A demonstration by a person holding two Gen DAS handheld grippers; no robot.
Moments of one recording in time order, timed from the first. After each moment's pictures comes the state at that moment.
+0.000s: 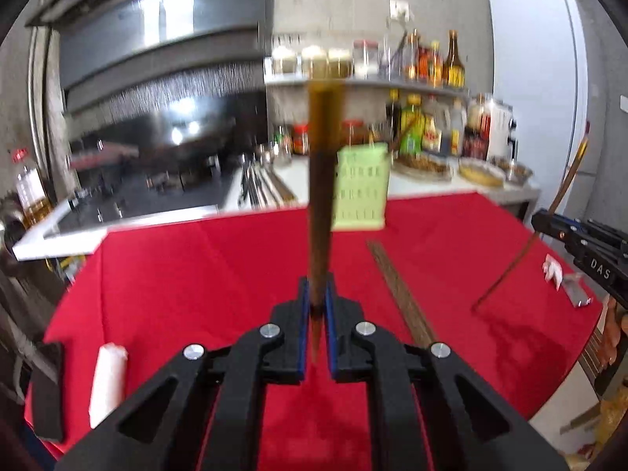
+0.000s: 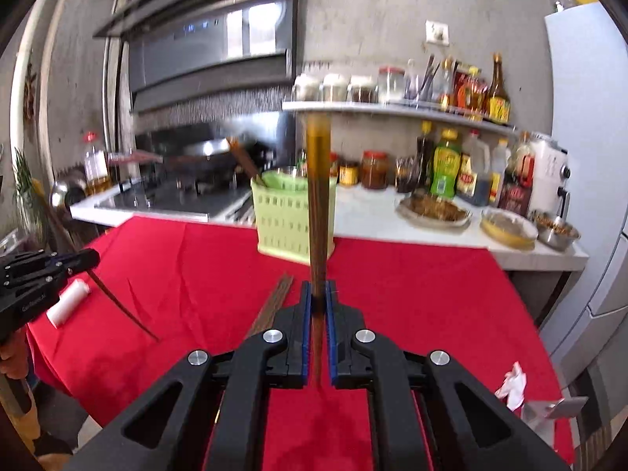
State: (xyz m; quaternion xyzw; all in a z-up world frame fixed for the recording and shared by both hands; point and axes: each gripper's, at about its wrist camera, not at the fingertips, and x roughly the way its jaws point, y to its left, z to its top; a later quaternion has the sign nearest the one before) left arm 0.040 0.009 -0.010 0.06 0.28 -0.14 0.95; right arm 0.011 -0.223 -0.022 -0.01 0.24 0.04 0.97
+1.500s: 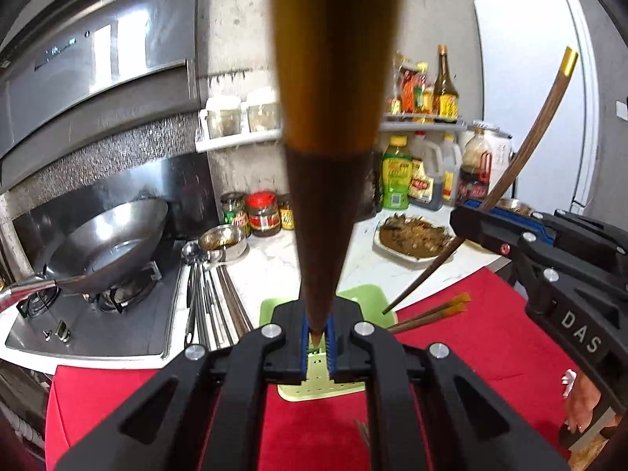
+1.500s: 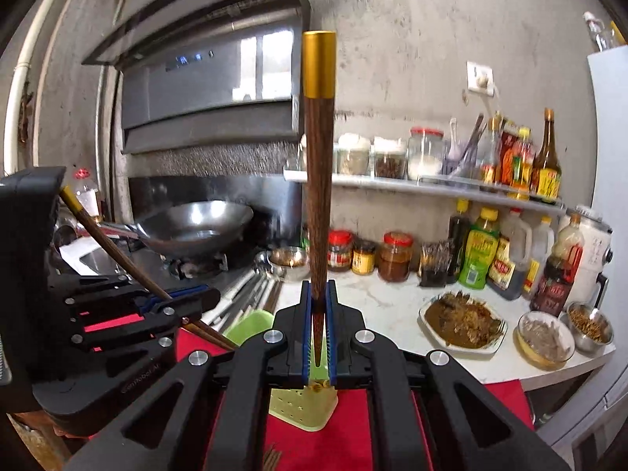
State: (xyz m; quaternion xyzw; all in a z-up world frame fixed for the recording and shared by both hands) left arm 0.256 -0.102 0.081 0.09 0.24 -0.20 0.95; right arm 0.222 -0.221 0.084 -0.02 0.18 0.06 0.98
